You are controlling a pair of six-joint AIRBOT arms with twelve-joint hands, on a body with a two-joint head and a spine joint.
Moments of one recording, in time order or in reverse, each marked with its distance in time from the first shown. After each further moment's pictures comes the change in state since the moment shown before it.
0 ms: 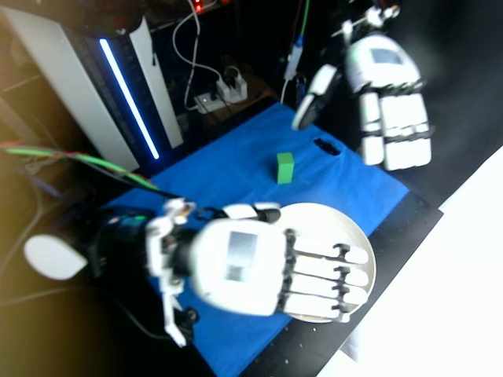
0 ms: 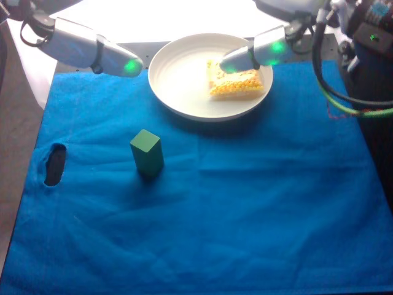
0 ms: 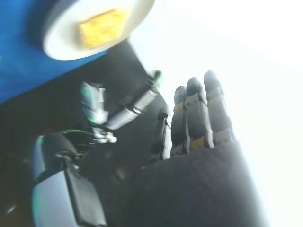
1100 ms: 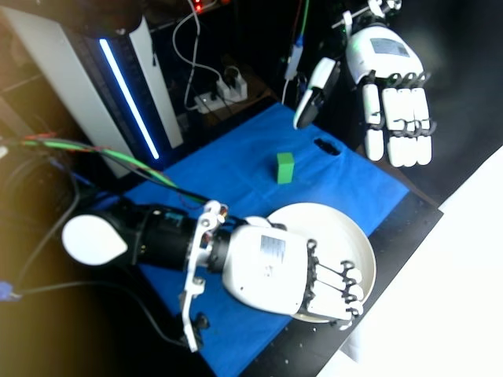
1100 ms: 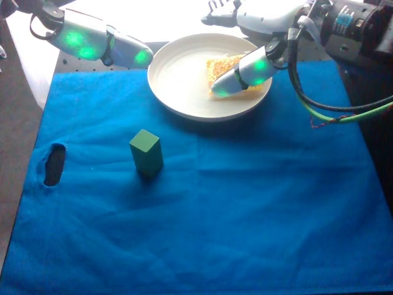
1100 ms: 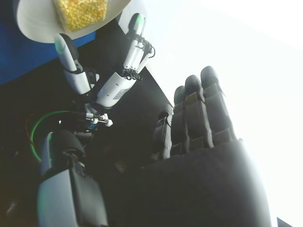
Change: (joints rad) left arm -0.026 -0.008 -0.008 0.011 0.007 -0.001; right arm 0.009 -0.082 0.055 -0.180 -0.163 0.002
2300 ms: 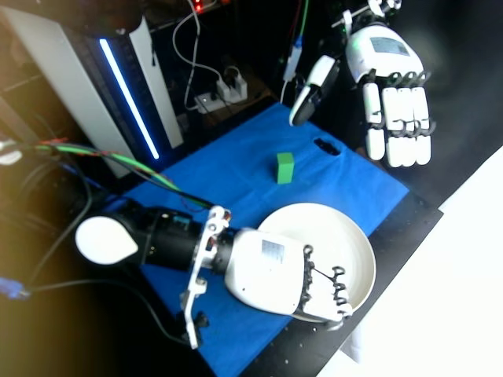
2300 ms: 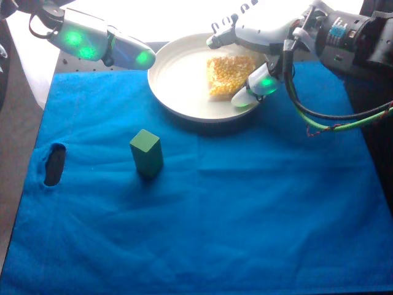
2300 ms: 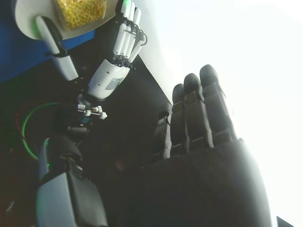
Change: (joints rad) left arm 0.000 0.000 -0.001 -0.004 -0.008 0.000; right arm -0.029 -0.026 0.028 0.002 -0.010 0.009
